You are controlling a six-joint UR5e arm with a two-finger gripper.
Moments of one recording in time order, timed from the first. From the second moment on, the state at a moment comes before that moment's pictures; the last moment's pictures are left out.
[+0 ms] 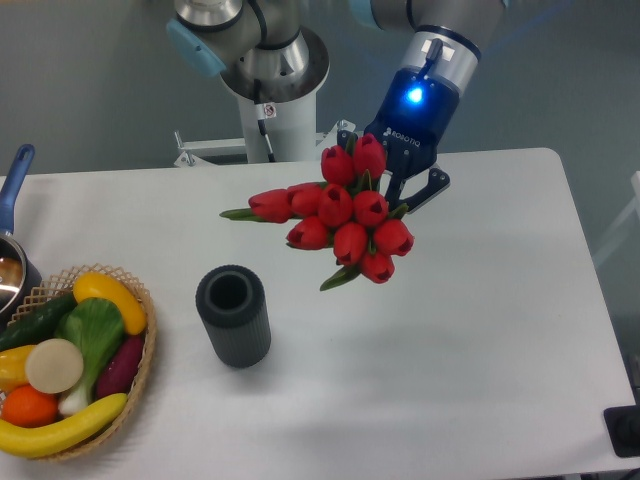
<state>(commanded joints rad) 2.80 -1.61 -1.83 -0.81 0.54 1.06</state>
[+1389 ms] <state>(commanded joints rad) 2.61 -1.70 -1.81 -0.80 0.23 1.15</state>
